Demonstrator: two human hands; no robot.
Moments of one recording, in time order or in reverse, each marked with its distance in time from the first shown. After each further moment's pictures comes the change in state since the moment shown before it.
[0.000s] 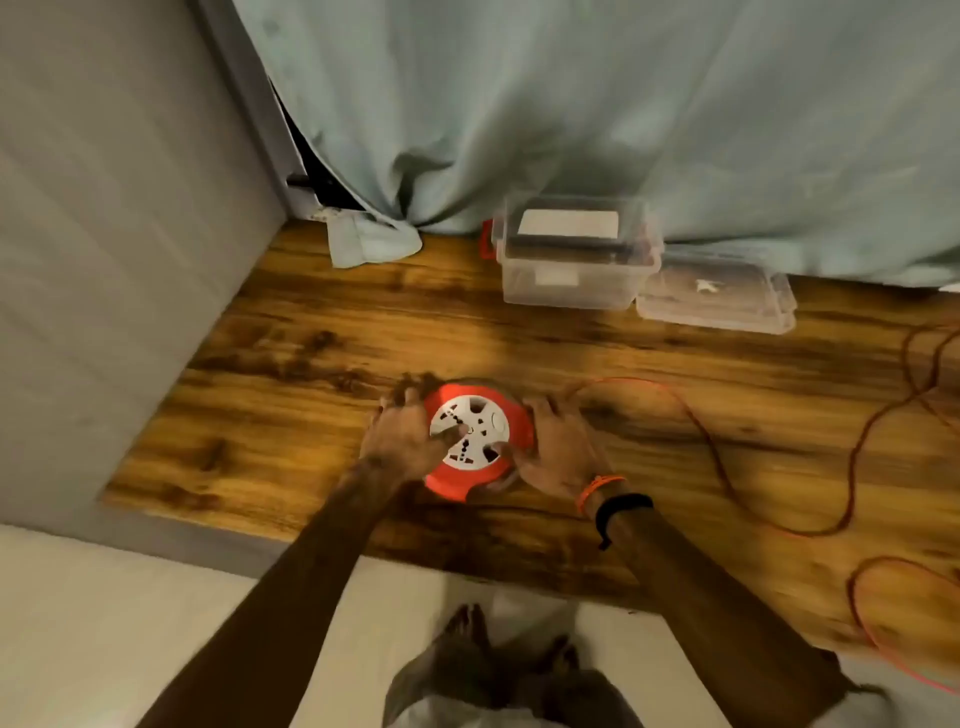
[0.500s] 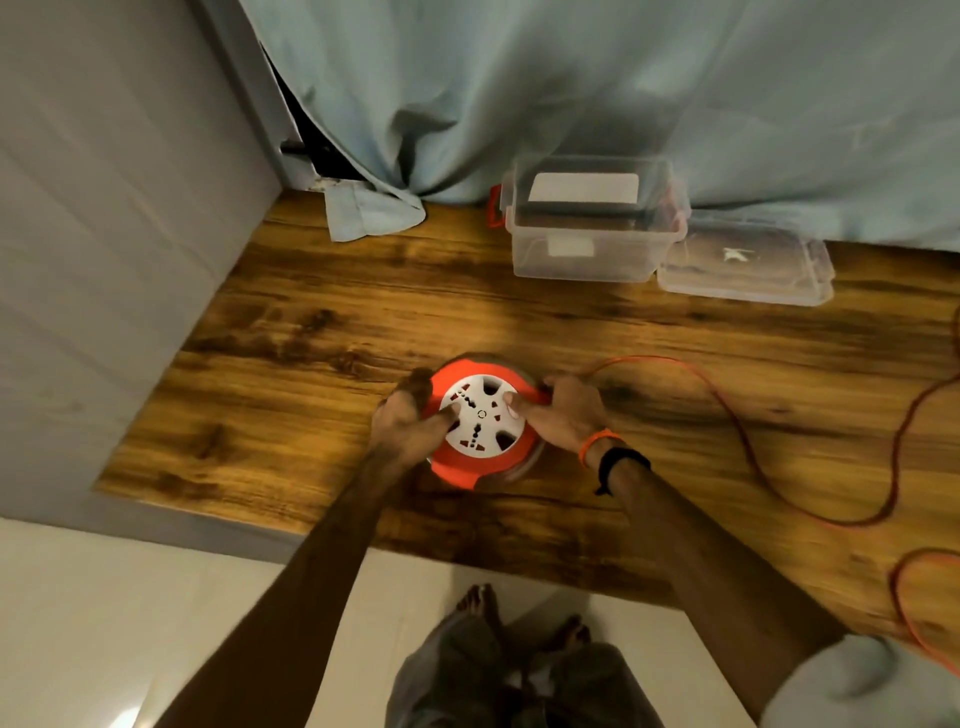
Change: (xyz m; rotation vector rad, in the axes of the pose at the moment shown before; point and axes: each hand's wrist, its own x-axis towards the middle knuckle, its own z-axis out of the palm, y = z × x) left_hand 0.022 -0.018 0.027 -0.488 0.056 -0.209; right_hand 0.043 0.008 0.018 0.329 -0.028 0.301
